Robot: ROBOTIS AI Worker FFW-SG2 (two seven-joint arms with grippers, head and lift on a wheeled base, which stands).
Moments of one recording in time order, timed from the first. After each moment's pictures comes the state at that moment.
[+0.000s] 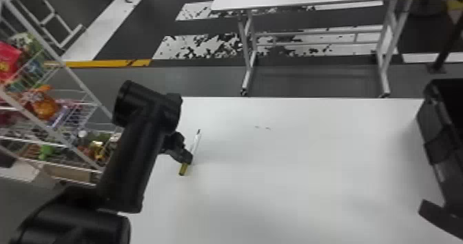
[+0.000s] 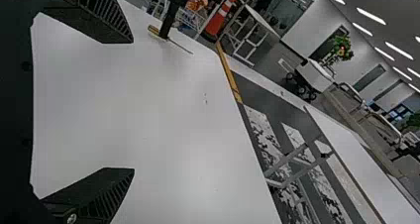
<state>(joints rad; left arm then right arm) -0.43 0.30 -0.10 -1.17 -0.42 1.42 -0.72 0.53 -0.12 -0.40 -2.18 -0.45 1.03 0.86</state>
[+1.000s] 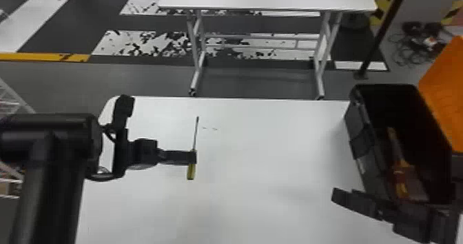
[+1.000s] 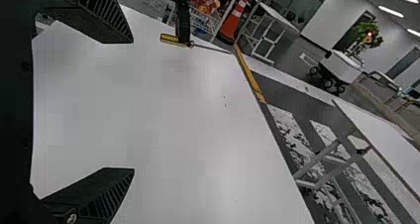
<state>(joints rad) -0.12 0.18 0.13 -1.75 -0.02 1.57 -0.93 0.41 -0.12 -0.37 -2.17 -0.43 1.28 0.83</state>
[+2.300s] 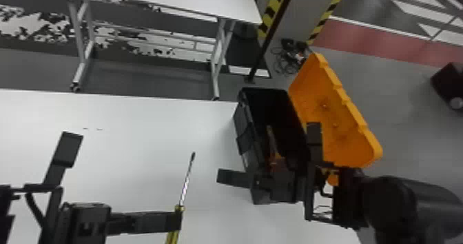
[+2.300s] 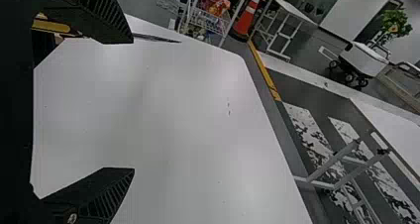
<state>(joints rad) 0.20 0.07 -0.11 -2.17 0.21 1.57 -1.02 0.28 -0.13 -0.39 -2.28 -0.47 1.57 0.76</state>
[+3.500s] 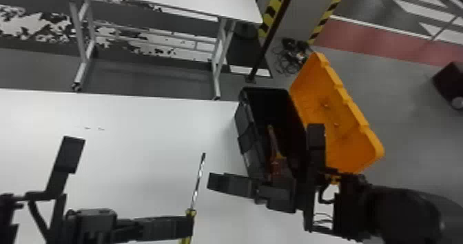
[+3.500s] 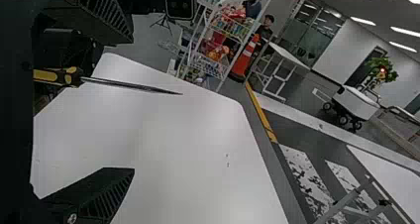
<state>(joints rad) 0.25 0.05 -0.10 -2.23 0.25 1.57 -1.03 0.33 -0.09 -0.41 -2.36 -0.63 1.57 0.77</state>
